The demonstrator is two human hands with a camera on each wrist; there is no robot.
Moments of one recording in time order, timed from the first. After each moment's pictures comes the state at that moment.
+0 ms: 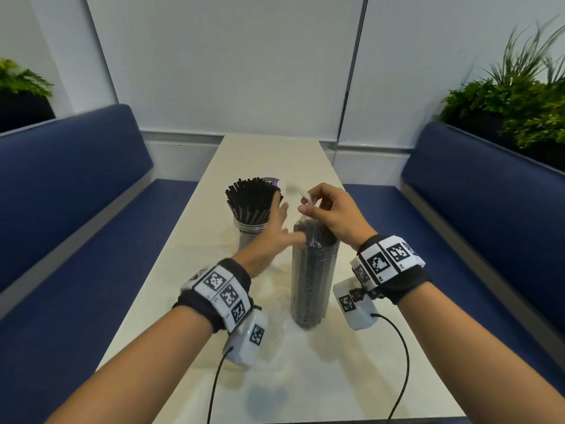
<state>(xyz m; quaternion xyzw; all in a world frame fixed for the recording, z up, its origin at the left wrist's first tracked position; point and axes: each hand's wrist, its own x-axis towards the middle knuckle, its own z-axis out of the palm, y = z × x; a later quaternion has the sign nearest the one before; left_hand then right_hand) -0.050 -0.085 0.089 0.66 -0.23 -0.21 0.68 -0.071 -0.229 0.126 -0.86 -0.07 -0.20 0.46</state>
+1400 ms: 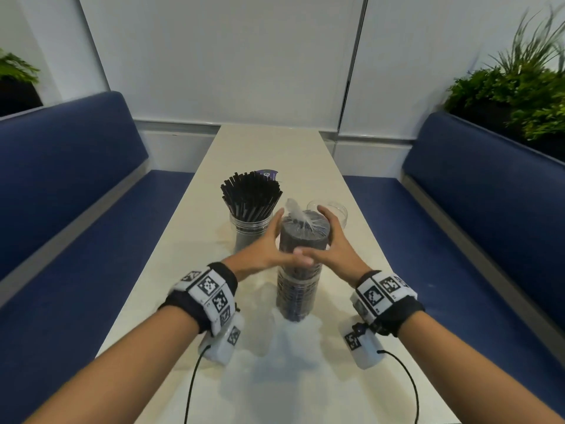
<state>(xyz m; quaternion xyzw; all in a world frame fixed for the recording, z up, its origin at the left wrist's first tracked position) -0.018 -0.075 0.050 0.71 -0.28 -0.27 0.58 -0.073 -0.243 0.045 -0.78 -0.03 -0.06 0.62</state>
